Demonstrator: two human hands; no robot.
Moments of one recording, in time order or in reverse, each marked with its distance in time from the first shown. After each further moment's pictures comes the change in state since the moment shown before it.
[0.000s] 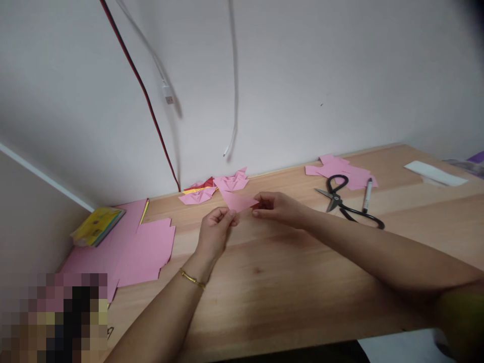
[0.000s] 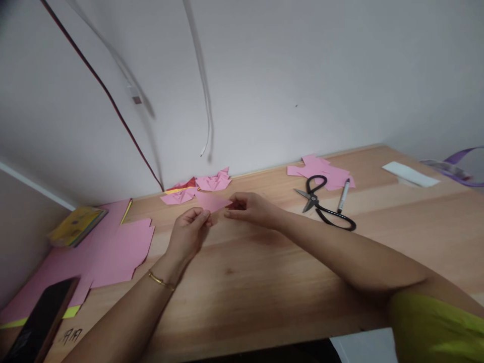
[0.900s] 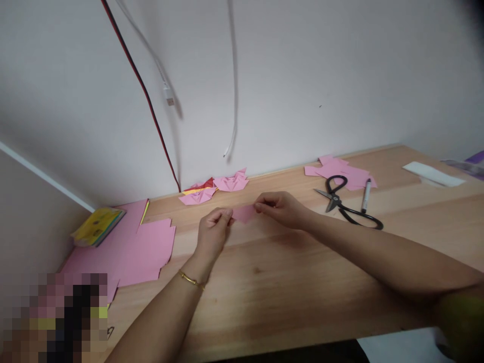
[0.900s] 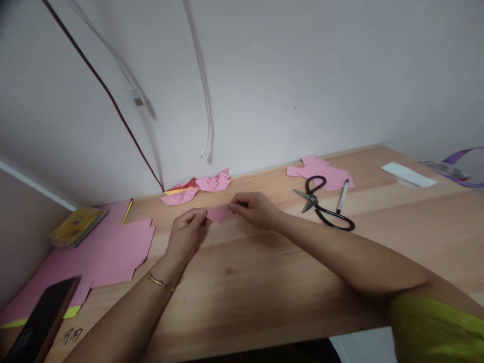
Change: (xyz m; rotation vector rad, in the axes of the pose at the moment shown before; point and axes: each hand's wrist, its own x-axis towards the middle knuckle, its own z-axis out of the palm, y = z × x) left_hand -0.001 0.003 -0.008 0.271 0.012 0.133; right_hand -0.005 -0.007 -0.001 -0.301 0.125 -0.107
